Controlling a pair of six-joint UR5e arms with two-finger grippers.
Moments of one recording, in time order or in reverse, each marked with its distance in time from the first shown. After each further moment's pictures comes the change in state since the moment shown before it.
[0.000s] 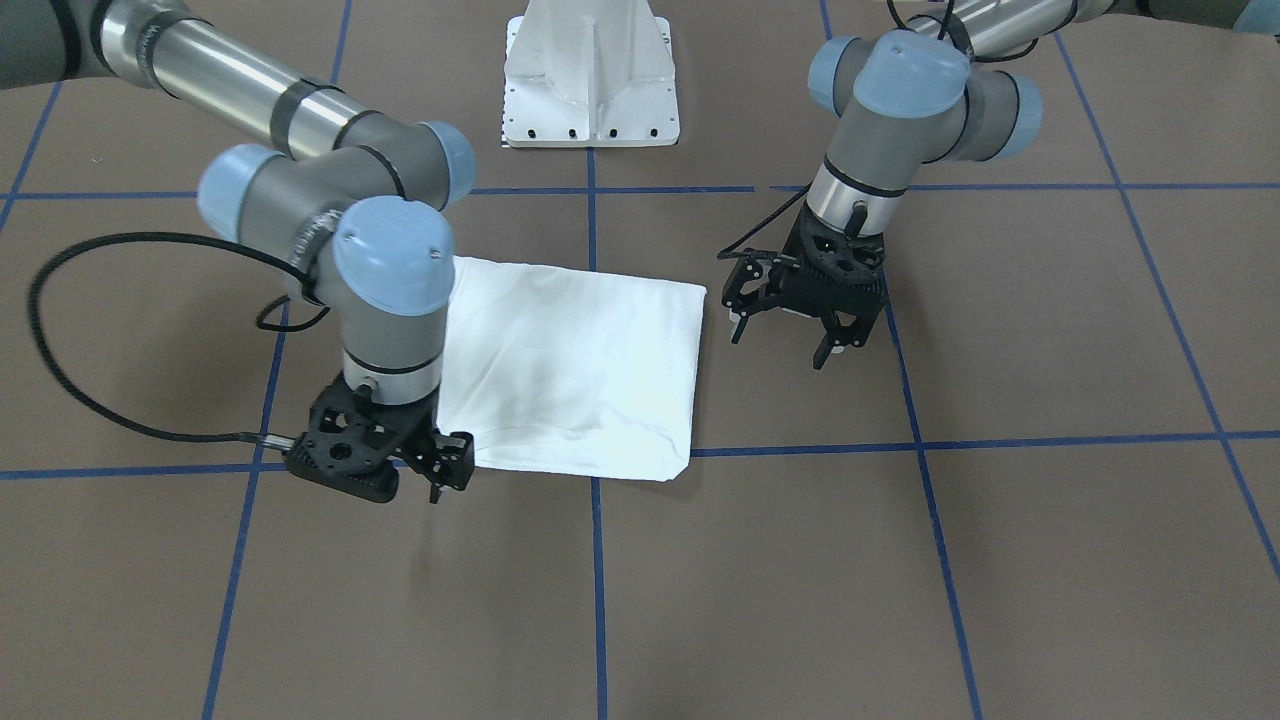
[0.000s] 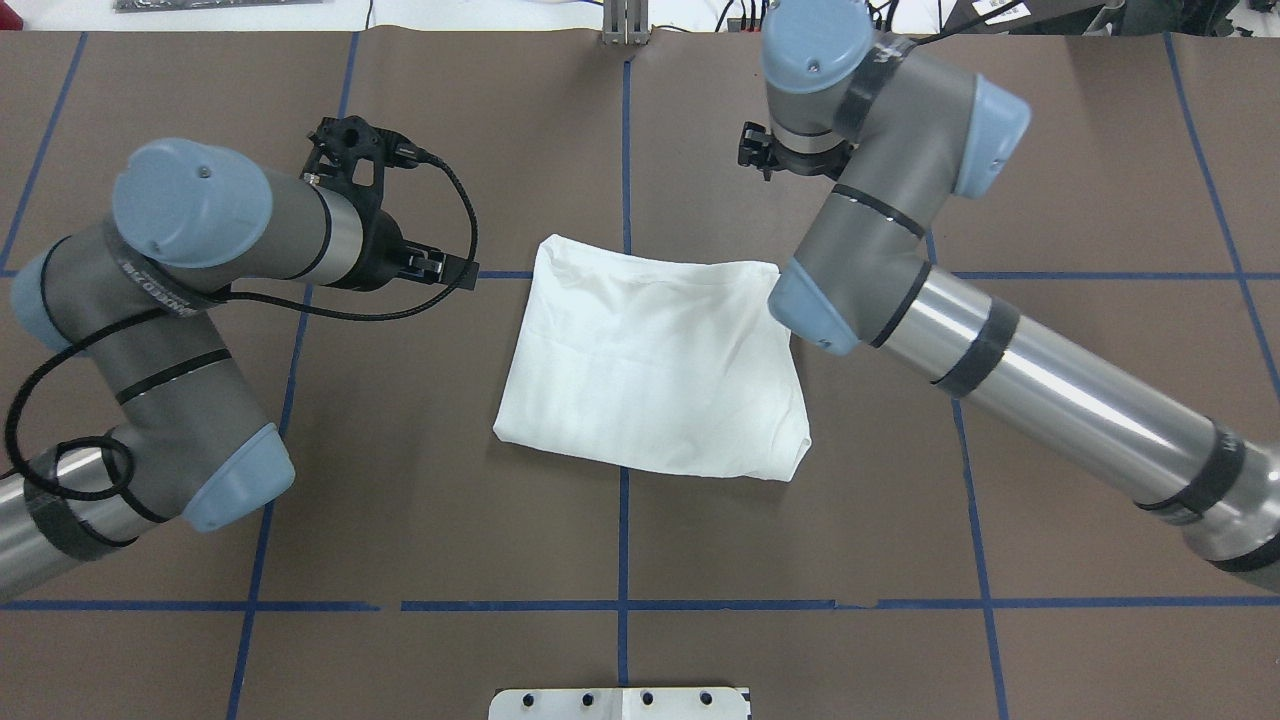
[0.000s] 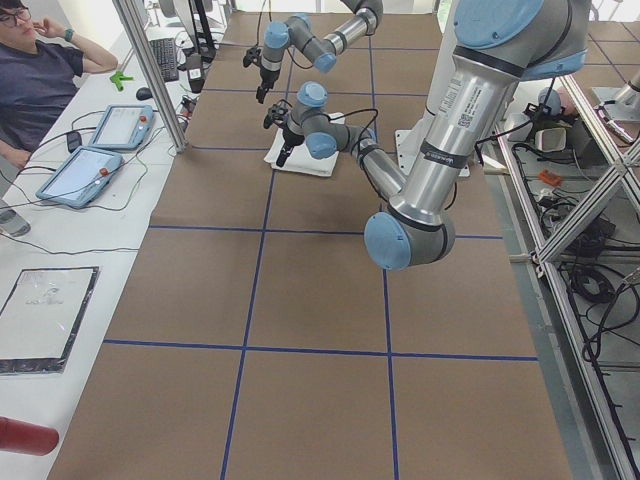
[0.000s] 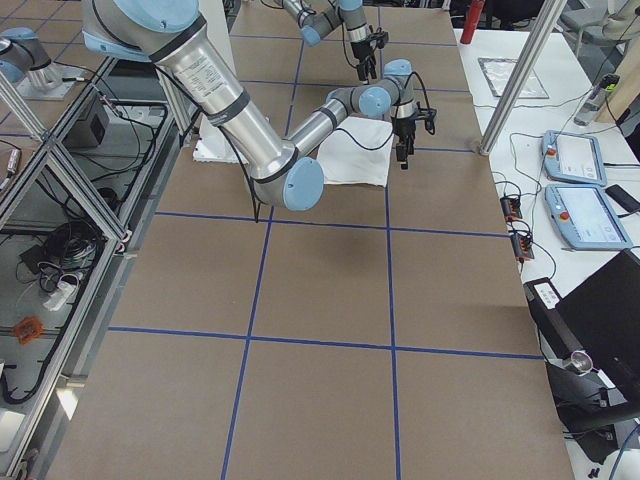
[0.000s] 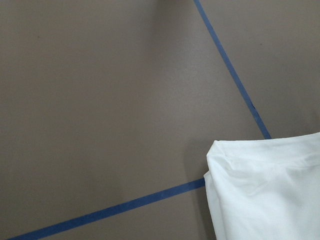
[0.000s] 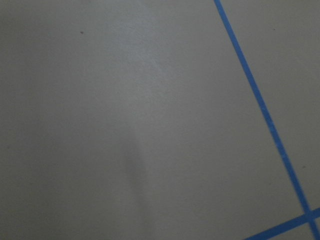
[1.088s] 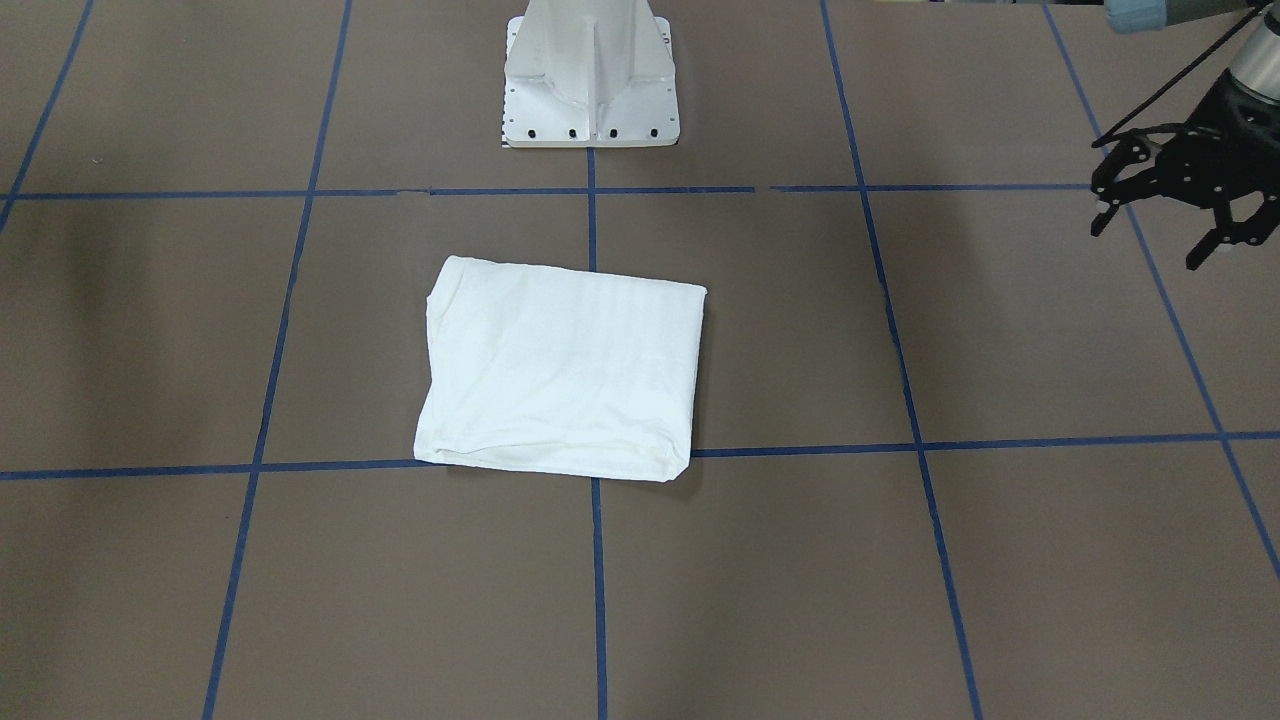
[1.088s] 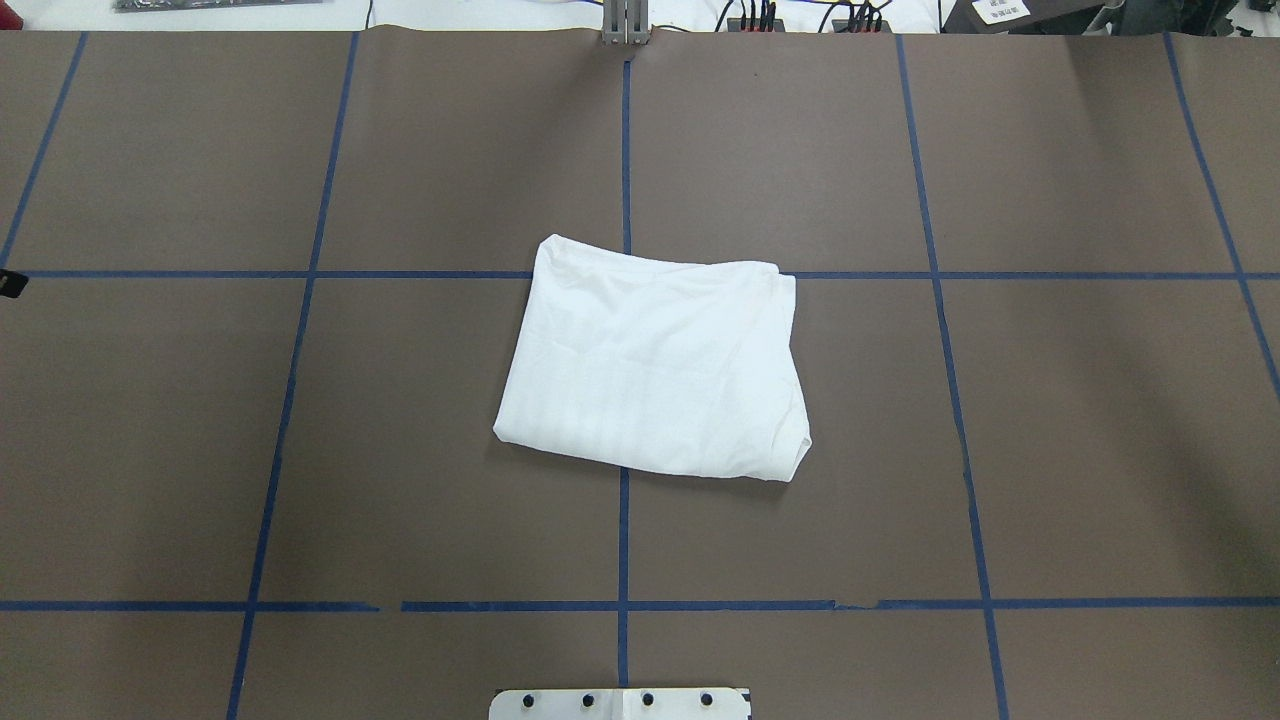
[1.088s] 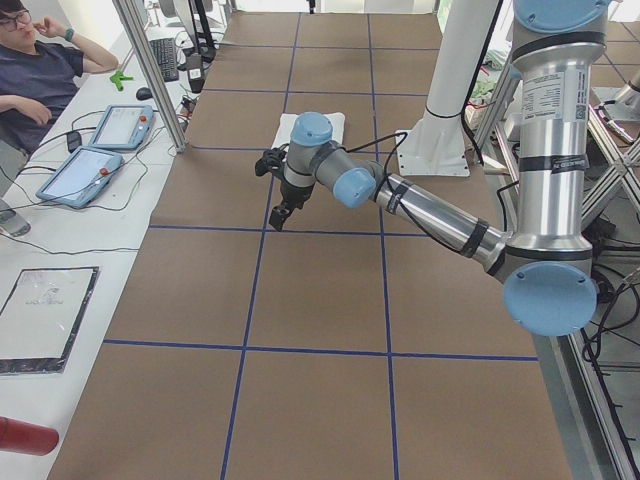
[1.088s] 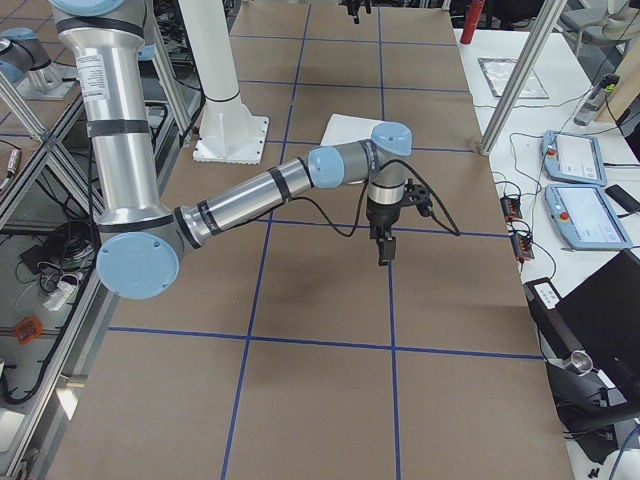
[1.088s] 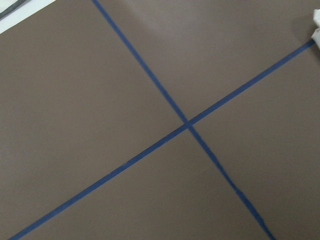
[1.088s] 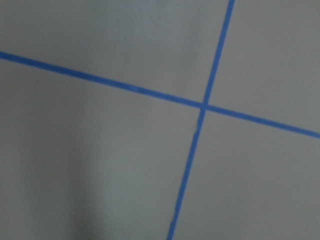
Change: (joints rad) left arm -0.511 0.502 -0.223 0.156 -0.375 0.693; right arm 0.616 -0.775 0.412 -0.131 0.377 -1.237
